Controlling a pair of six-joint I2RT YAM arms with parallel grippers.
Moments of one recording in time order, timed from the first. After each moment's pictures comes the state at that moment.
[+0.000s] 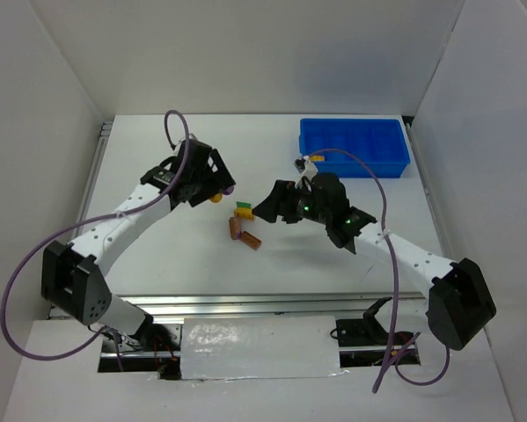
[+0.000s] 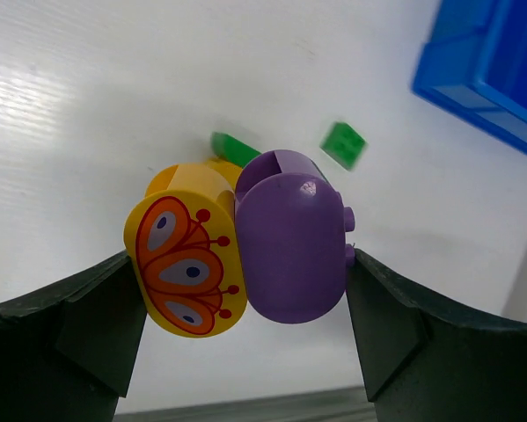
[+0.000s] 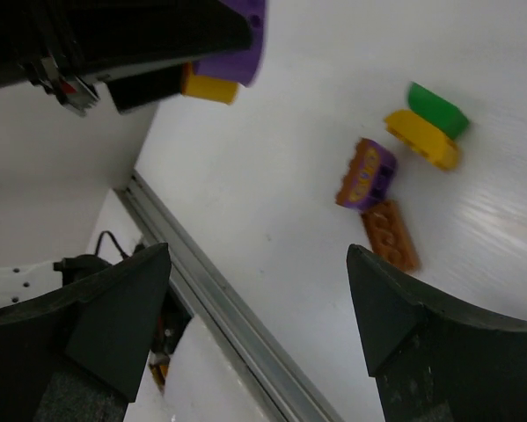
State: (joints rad) left arm -0.46 1.49 1.29 -0.61 -0.16 -0.88; right arm 0.59 1.25 0.81 0.08 -0.33 0.66
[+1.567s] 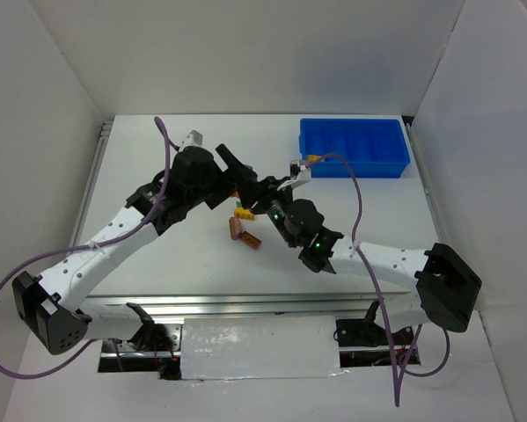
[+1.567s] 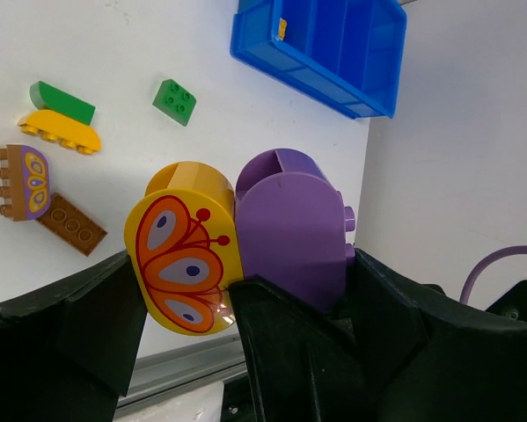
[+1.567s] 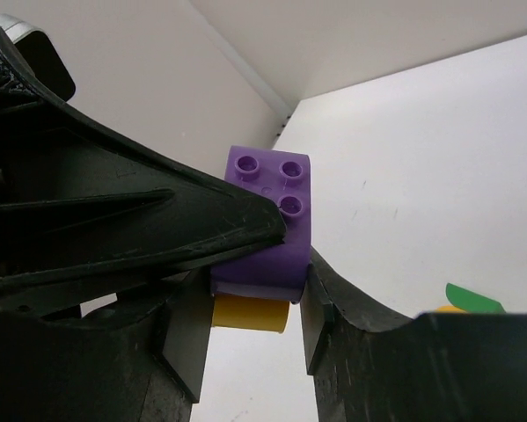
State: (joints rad) left arm -0.66 1.28 1.28 -0.52 -0.14 -1.11; right arm 0.95 1.35 0.78 0.71 0.45 0.64
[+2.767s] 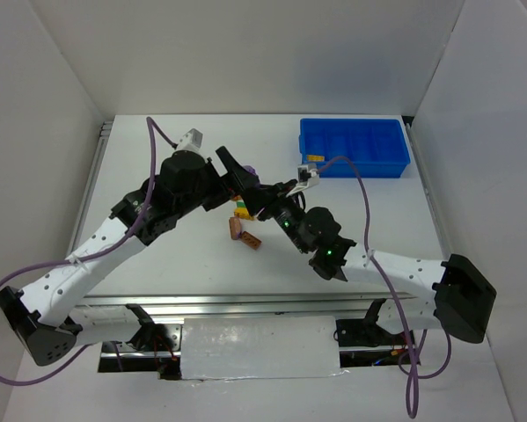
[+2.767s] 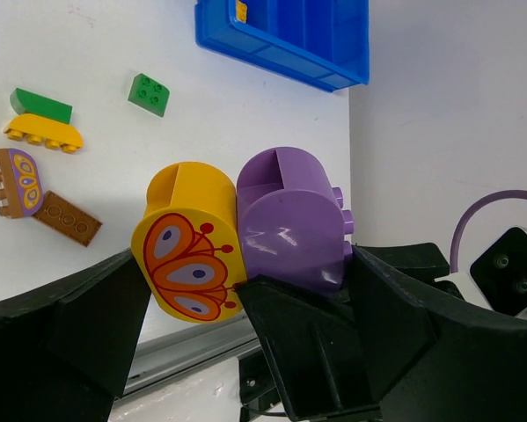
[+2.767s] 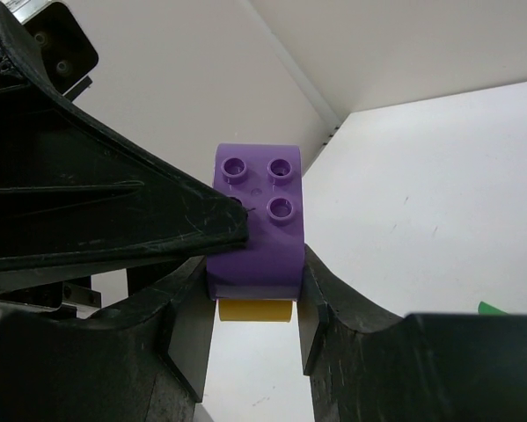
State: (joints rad) left arm -0.71 1.19 1.30 -0.56 -0.15 -1.00; right arm 0.96 1.24 0.70 0.79 0.34 0.58
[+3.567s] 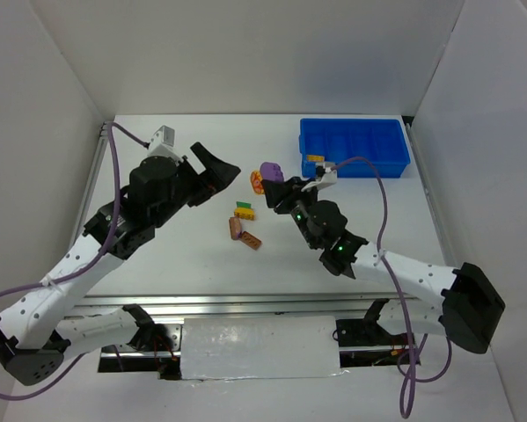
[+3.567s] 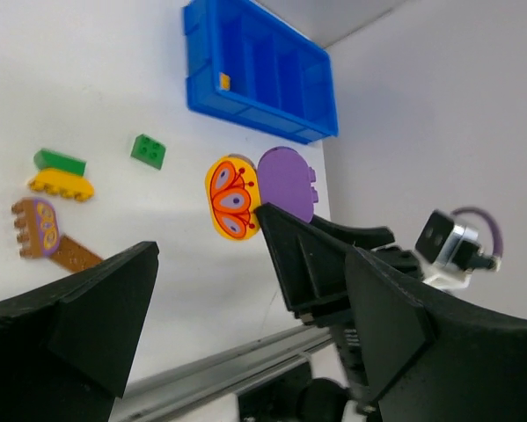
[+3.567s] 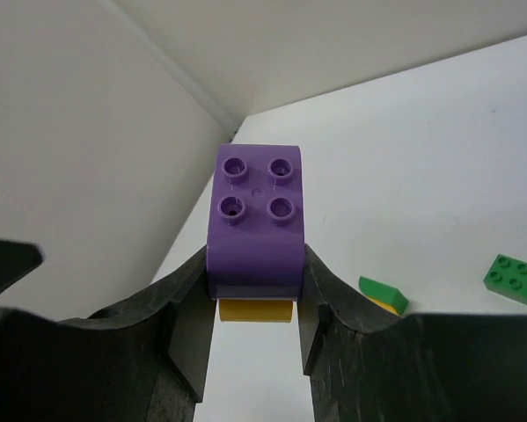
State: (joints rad) left arm -0.69 1.05 1.28 -0.53 -0.23 -0.97; right arm 0.87 1.19 0.68 0.61 0.47 0.59
